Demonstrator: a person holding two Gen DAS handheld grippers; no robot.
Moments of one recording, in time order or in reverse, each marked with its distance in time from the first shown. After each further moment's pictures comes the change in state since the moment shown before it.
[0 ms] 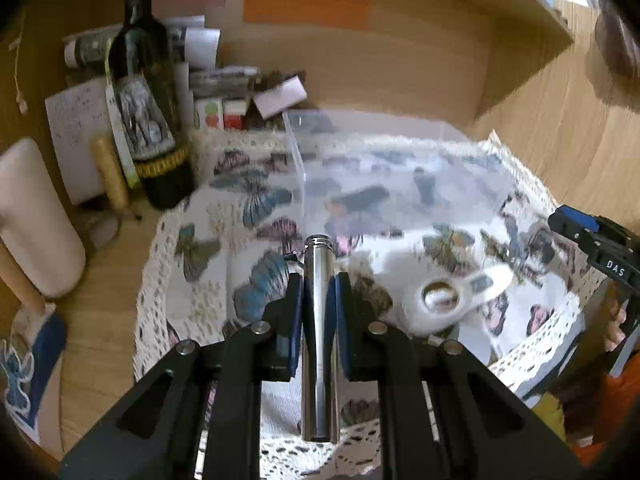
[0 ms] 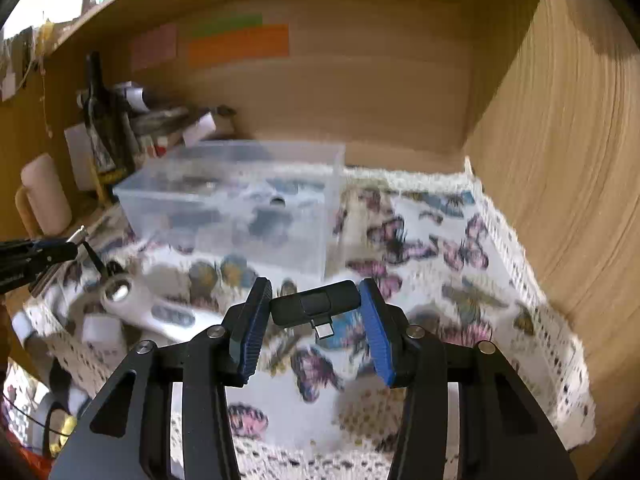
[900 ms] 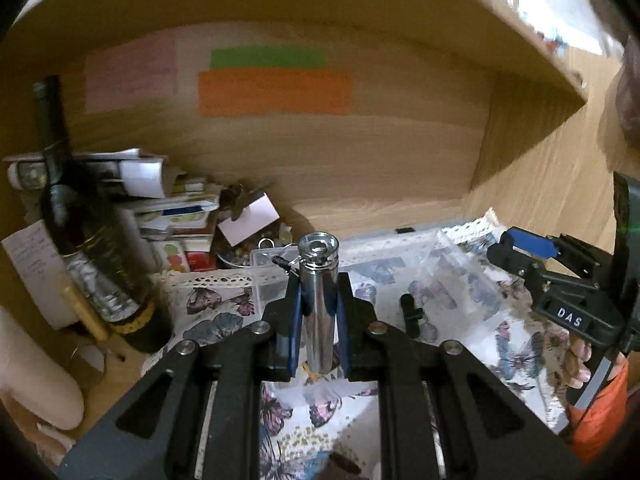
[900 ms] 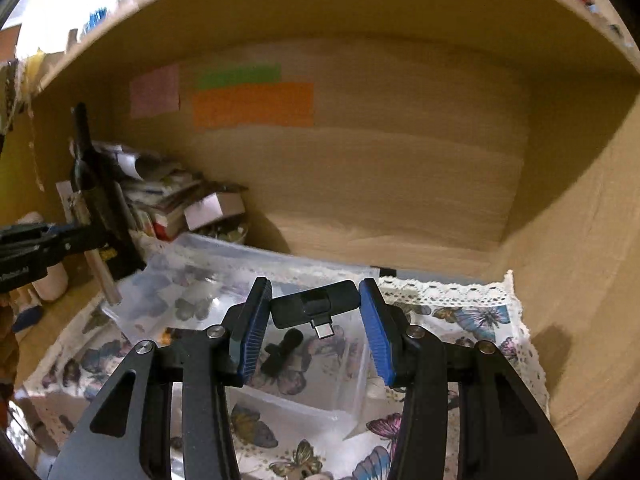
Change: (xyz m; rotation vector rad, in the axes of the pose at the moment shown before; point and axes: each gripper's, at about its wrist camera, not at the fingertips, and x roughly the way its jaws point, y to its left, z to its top) left arm 0.035 -0.024 0.126 0.056 -0.119 -0.026; right arm 0.056 0.020 0.104 -0.067 -0.095 0.047
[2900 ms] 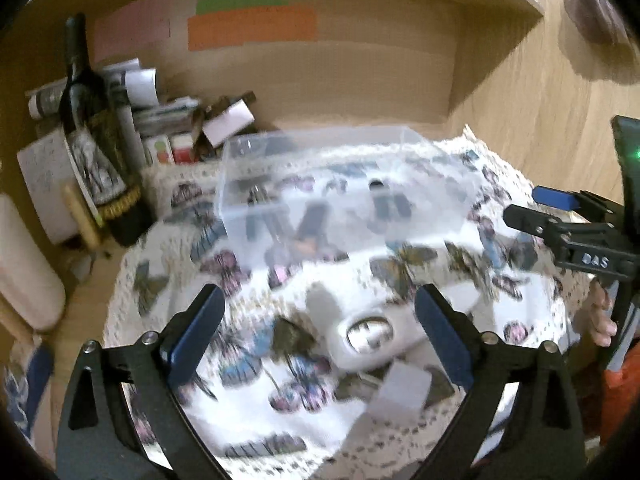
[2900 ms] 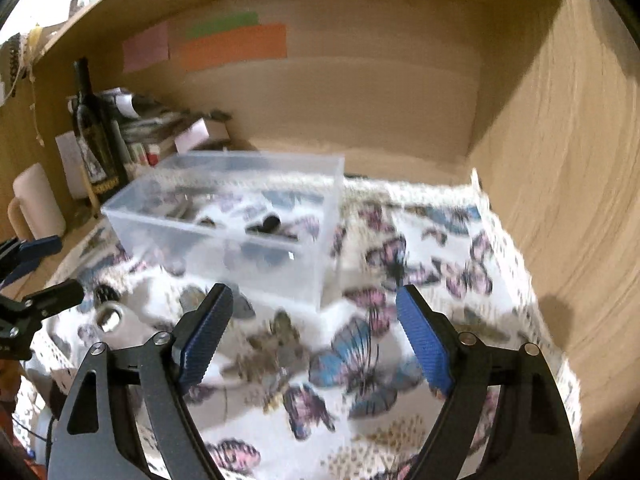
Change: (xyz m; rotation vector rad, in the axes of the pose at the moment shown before) left arm -0.038 -0.047 -0.115 0.038 0.110 0.019; right arm -0.046 -0.018 -0.083 0.056 0.133 -0.040
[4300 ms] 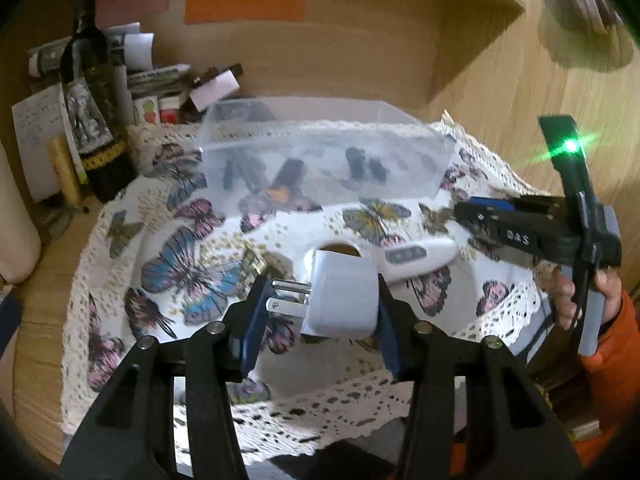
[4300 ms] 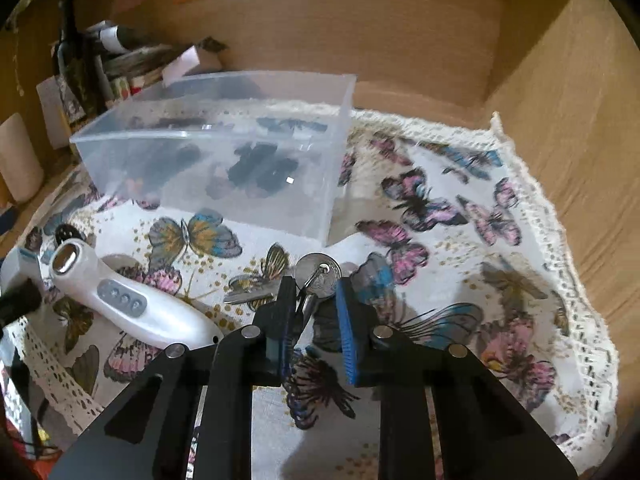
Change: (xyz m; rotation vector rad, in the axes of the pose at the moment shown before) left arm -0.006 -0.003 -0.037 -0.040 -0.011 -0.075; right arm 0.037 0.011 -0.029 -0.037 0.135 -0.033
